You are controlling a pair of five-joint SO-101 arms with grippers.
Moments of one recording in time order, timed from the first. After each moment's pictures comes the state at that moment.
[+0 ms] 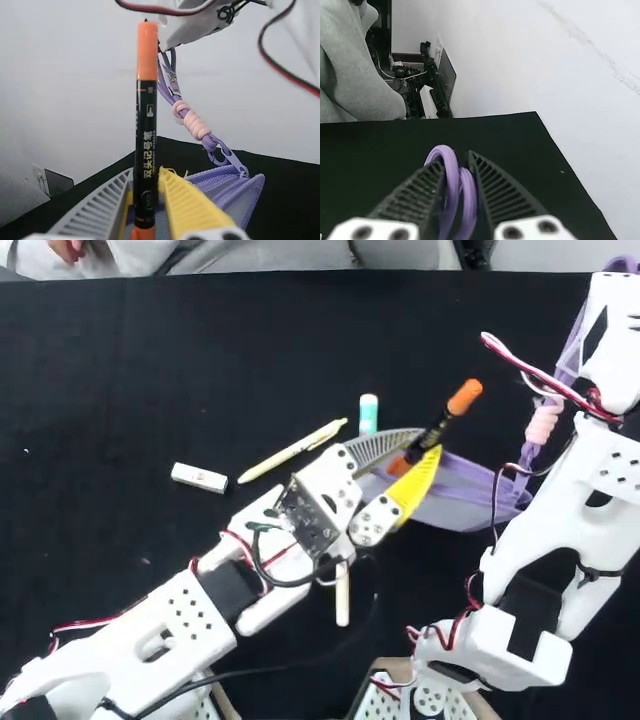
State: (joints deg) left arm 47.4 -47.9 55.4 -6.9 -6.9; right arm 26.1 -0.8 -47.7 77.3 14.6
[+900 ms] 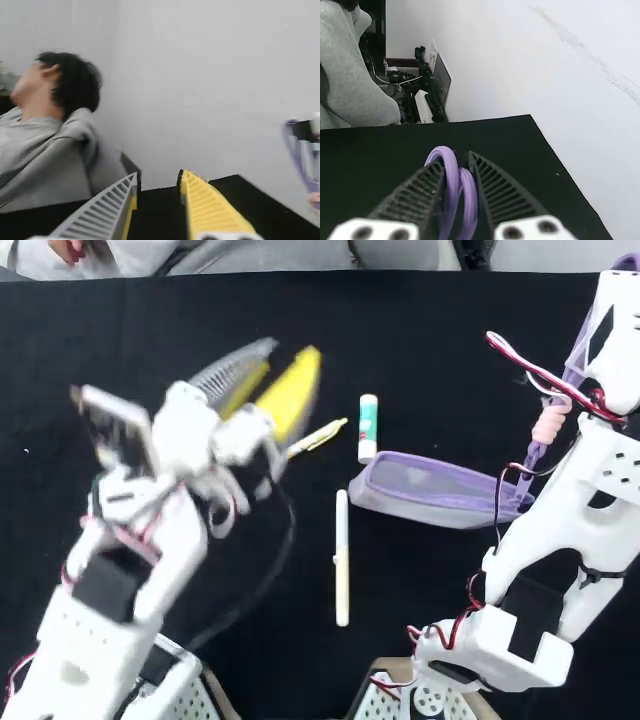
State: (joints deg) left arm 23.3 -59.3 33.5 27.6 9.4; right arm 26.9 -0.8 -47.4 75.7 14.6
